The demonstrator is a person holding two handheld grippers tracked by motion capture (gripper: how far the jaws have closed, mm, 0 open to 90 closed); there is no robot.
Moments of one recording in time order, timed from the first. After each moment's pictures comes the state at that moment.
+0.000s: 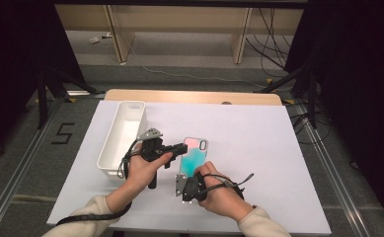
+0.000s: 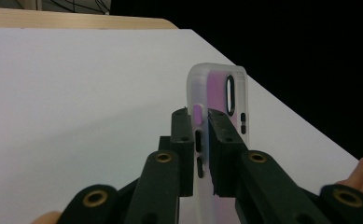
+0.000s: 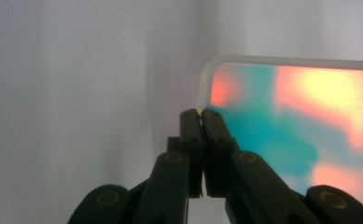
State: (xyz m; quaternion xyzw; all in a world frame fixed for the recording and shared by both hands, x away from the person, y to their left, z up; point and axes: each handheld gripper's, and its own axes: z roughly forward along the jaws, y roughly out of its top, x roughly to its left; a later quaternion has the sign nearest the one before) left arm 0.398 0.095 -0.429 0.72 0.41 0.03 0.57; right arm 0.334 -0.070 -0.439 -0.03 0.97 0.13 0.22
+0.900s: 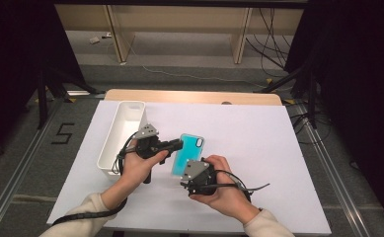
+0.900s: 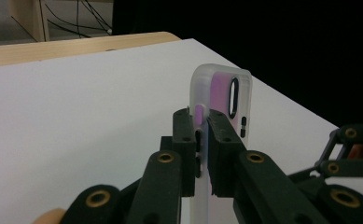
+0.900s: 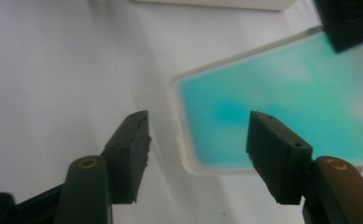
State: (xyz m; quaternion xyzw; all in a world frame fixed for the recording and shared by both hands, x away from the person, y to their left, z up) left arm 0.403 0.108 -0.422 0.73 0.37 0.07 0.57; right arm 0.336 -0.091 -0.419 0.12 0.92 0.30 0.22
